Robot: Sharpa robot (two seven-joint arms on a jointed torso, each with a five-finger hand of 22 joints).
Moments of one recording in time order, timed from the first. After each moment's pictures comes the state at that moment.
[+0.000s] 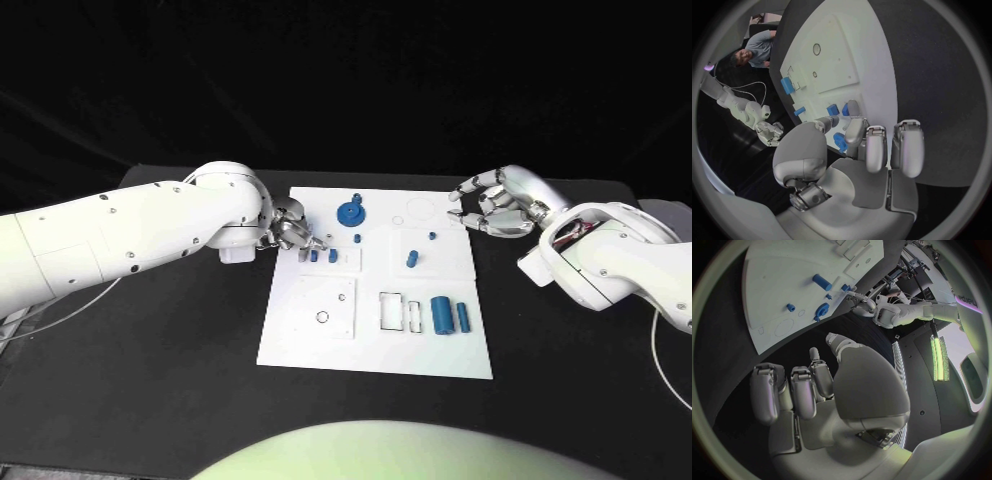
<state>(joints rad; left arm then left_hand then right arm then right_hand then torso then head) 1.29 -0.77 -0.07 1.43 -1.11 0.28 -0.52 0.78 -0.13 0.49 0.25 0.35 0.95 0.02 0.77 0.61 1.40 -0.04 1.26 1.12 1.46 -0.09 1.56 1.31 0.05 1.47 0.02 1.49 1.31 1.27 -0.94 -0.14 1.61 -0.99 -0.46 0.02 1.35 -0.17 0.35 0.25 0.27 0.81 0.18 0.24 0.44 1.37 0.10 1.39 1.31 1.47 0.02 1.56 1.31 0.02 1.47 0.13 1.45 1.31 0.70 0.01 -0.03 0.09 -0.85</state>
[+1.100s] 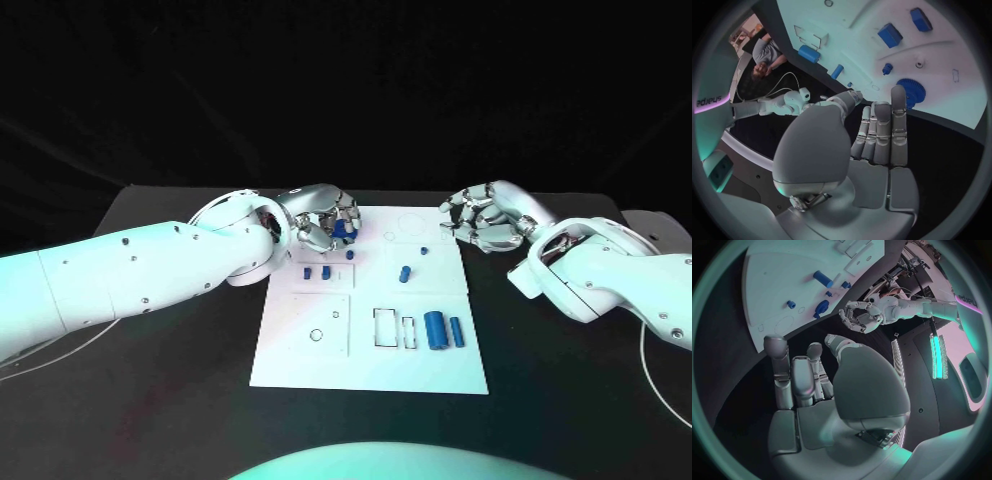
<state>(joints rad) 1.25 -0.71 -0.09 1.42 -1.35 -0.27 0.06 1.42 -0.26 0.48 0.13 0.34 0.74 0.14 0.49 0.35 0.86 0.10 0.50 0.28 1.18 0.03 1.13 0.86 0.17 1.09 0.12 0.80 0.67 1.26 -0.94 -0.14 1.60 -0.96 -0.49 0.06 1.35 -0.17 0.39 0.24 0.28 0.79 0.17 0.28 0.43 0.99 0.09 0.92 0.86 1.42 0.01 1.26 1.12 0.14 1.24 0.11 0.83 1.04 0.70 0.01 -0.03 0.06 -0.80</state>
